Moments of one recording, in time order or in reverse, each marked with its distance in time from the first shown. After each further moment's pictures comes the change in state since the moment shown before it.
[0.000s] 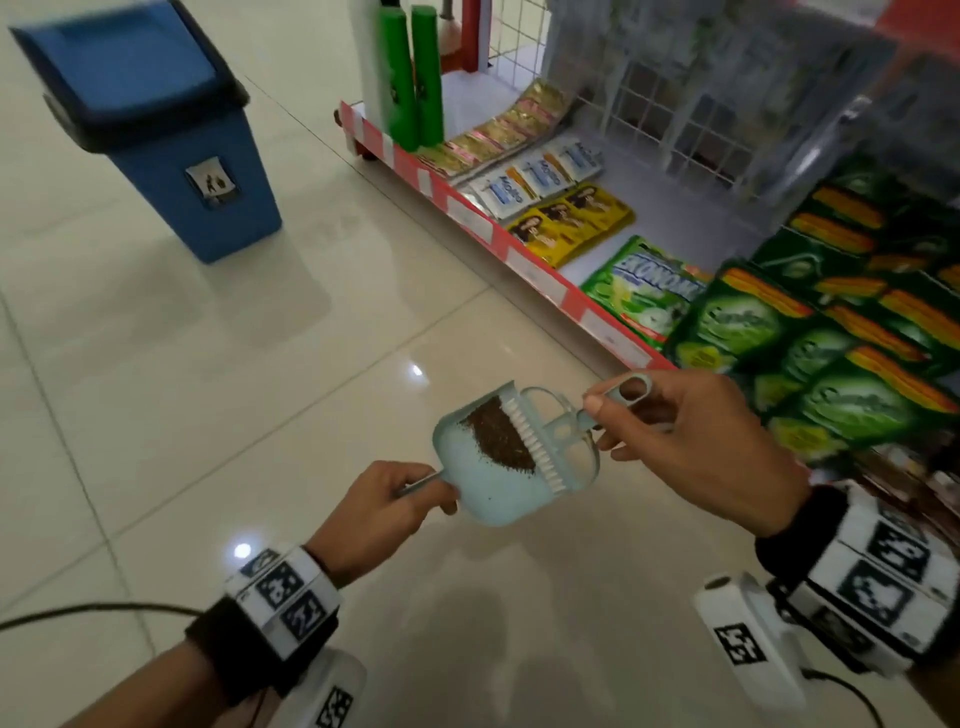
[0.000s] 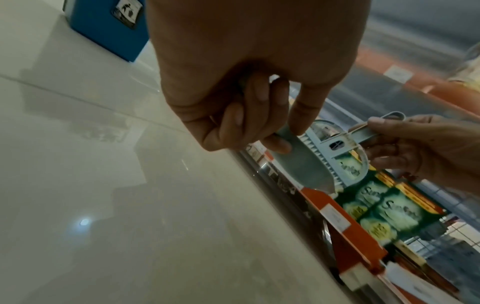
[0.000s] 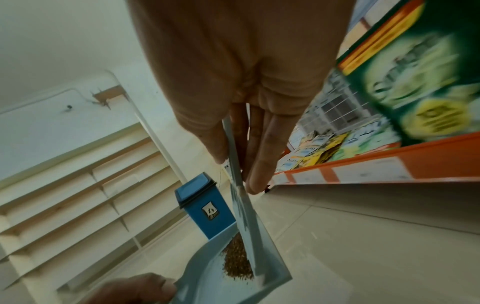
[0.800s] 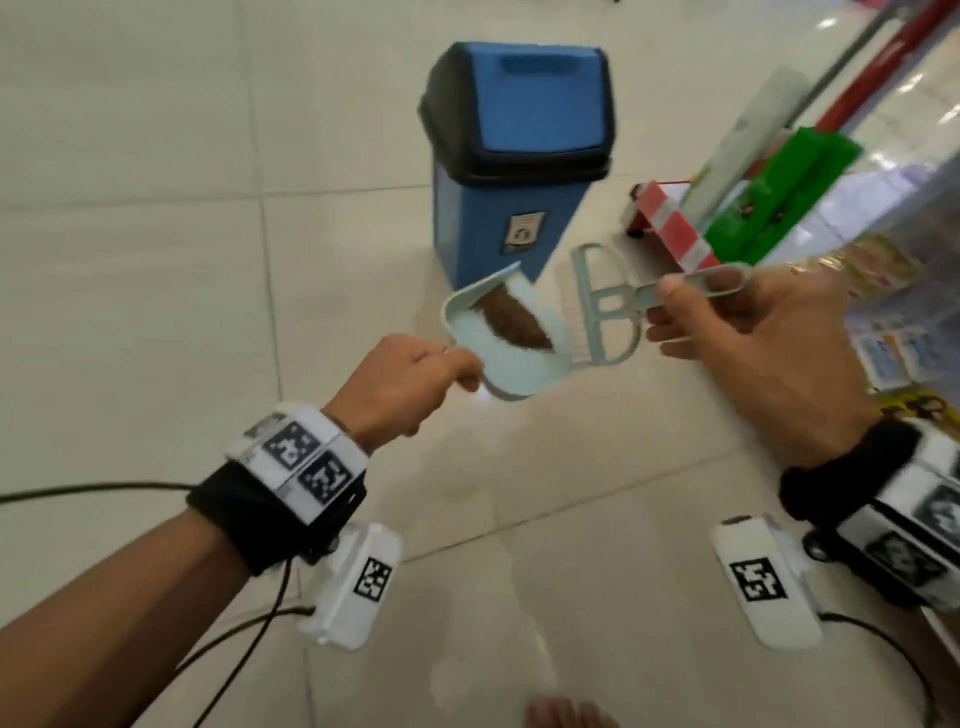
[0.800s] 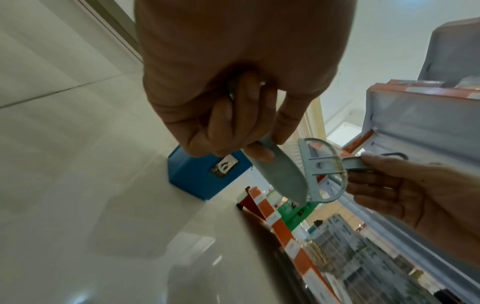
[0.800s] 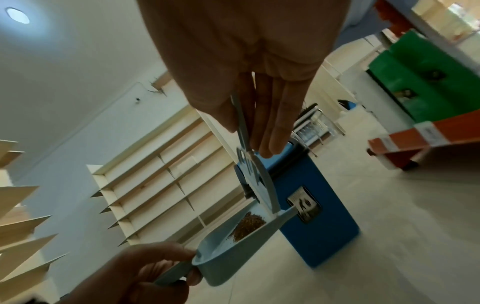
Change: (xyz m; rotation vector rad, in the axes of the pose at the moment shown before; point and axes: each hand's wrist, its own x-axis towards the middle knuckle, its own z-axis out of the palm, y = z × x) left_hand 0.047 -0.044 -0.313 -0.276 0.482 -0.108; right_hand 0.280 -0.162 0.222 0.011 -0.006 -0.224
